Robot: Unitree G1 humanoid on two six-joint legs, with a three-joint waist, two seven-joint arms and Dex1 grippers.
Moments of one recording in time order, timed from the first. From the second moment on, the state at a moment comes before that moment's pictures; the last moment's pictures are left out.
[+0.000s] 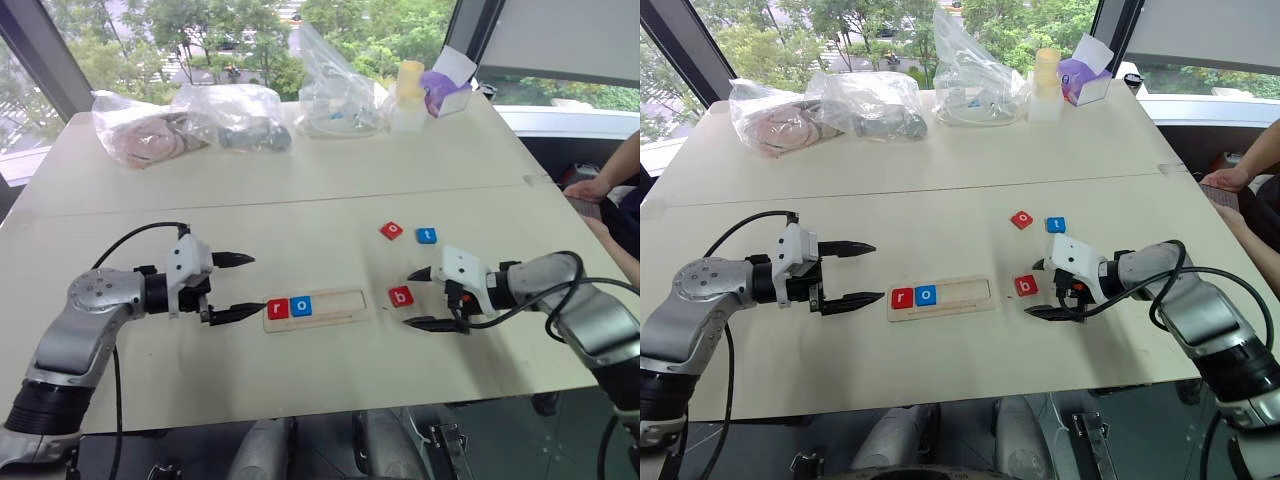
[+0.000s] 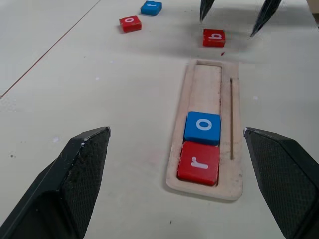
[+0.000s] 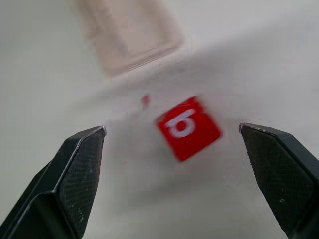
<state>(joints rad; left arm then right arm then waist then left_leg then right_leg) -0.21 0.77 0.04 -0.16 -0.42 0.26 -1.14 -0.40 -0.95 0.24 -0.08 0.26 0.38 1.16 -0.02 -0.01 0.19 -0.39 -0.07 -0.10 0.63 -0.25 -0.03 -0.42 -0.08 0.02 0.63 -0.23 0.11</state>
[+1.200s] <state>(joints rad) -0.17 0.78 0.04 -0.20 -0.43 0.26 -1.14 -0.61 -0.61 0.45 -0.14 0.09 0.49 1.18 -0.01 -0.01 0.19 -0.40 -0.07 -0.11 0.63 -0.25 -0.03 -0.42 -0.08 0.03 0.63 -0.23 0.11</state>
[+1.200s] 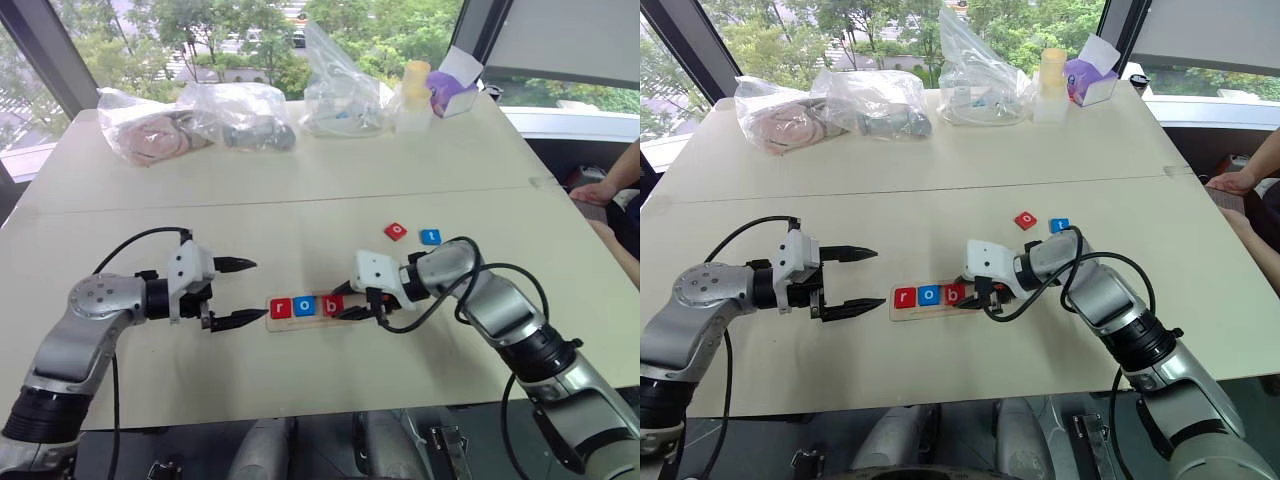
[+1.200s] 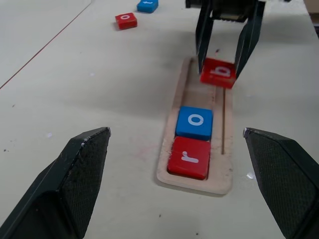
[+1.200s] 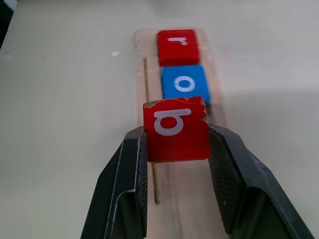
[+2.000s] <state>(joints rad) -0.14 0.77 0.04 -0.24 -0.43 0.26 -1.11 -0.65 -0.54 0.51 -0.03 -0.02 0.45 1.16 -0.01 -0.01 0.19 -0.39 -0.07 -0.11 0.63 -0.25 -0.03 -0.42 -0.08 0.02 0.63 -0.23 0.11</state>
